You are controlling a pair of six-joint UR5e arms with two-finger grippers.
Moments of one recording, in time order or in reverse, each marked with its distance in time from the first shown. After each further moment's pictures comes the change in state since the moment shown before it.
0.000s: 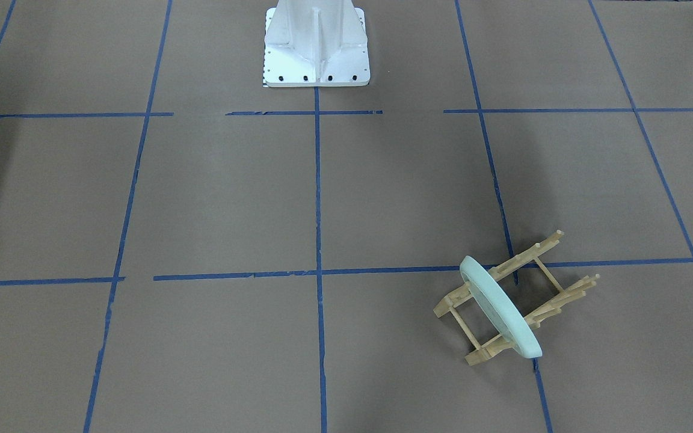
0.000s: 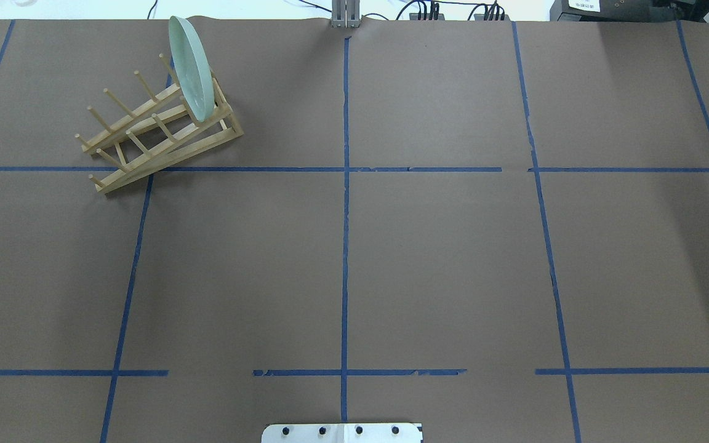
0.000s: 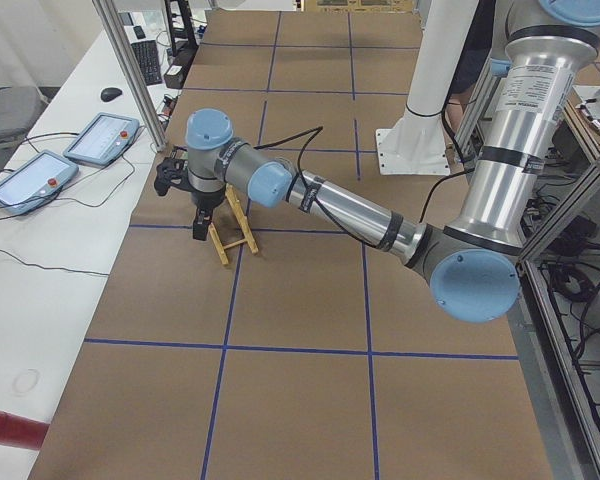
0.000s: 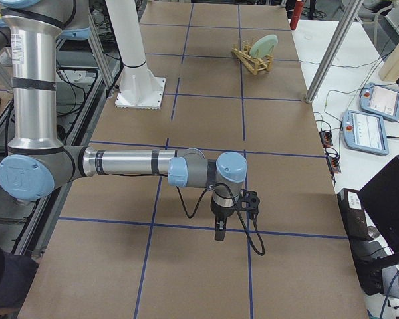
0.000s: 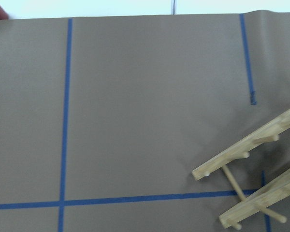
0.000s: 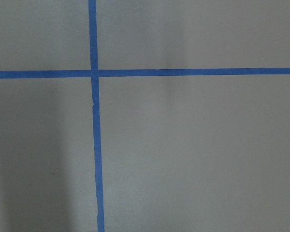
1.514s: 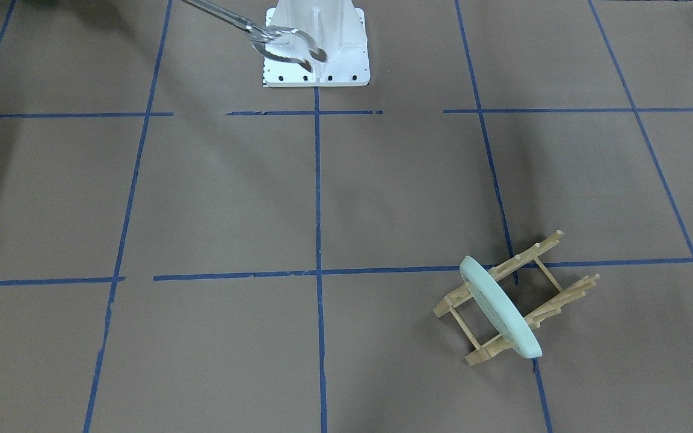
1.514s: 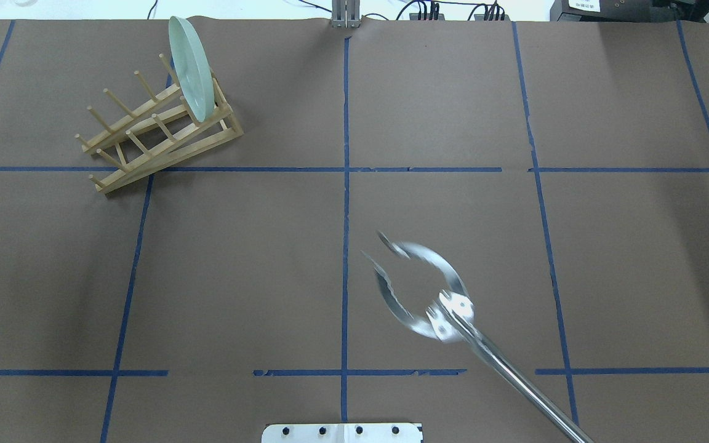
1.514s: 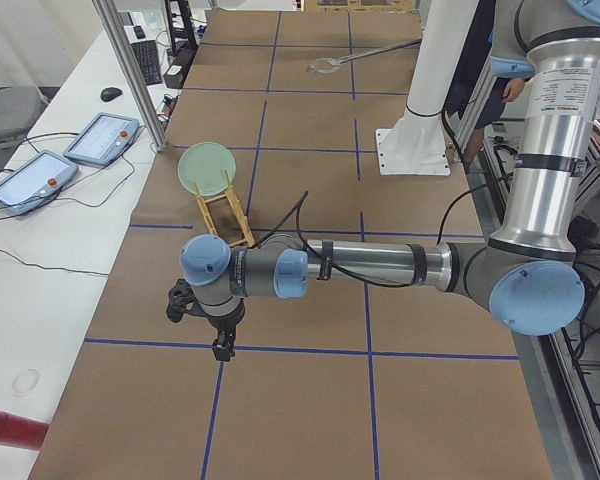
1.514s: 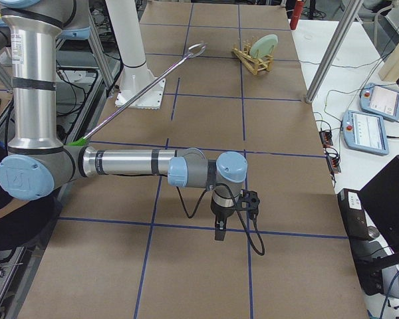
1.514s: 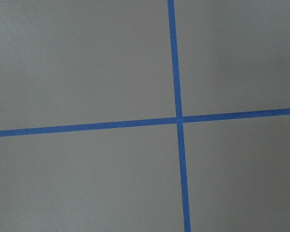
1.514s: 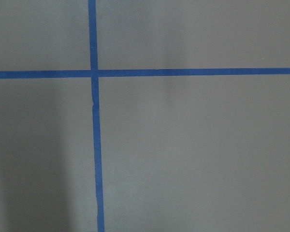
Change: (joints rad) left arm -0.219 0.152 0.230 0.284 -0.003 0.623; right arm 0.001 0.000 0.000 0.000 0.000 0.000
